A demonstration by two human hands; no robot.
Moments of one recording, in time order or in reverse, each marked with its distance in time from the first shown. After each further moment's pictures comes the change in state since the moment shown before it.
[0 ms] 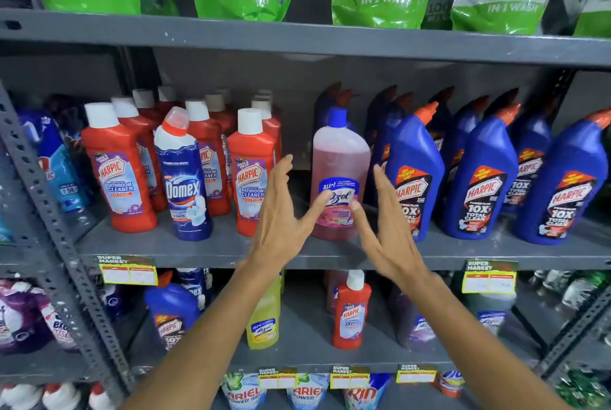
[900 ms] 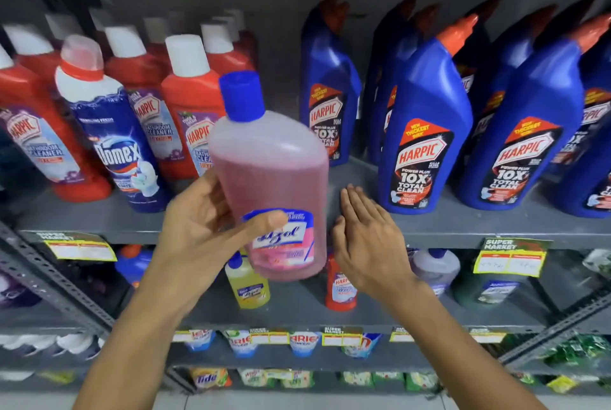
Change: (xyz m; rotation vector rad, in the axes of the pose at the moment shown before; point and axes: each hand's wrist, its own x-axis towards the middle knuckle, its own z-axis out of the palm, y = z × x) left_hand -0.040 0.022 -0.052 -0.567 -0.102 -0.428; right_hand -0.024 0.048 0.037 -0.553 -0.489 0.067
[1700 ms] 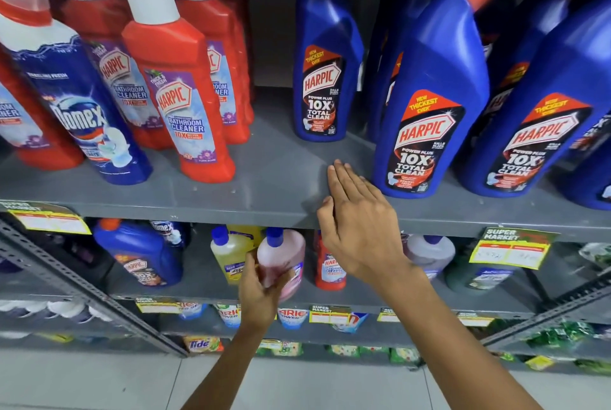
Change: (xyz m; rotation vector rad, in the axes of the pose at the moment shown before) left_hand -0.070 -0.274 0.051 0.173 0.303 -0.306; right_hand 0.007 0.004 0.006 0.020 0.042 -0.039
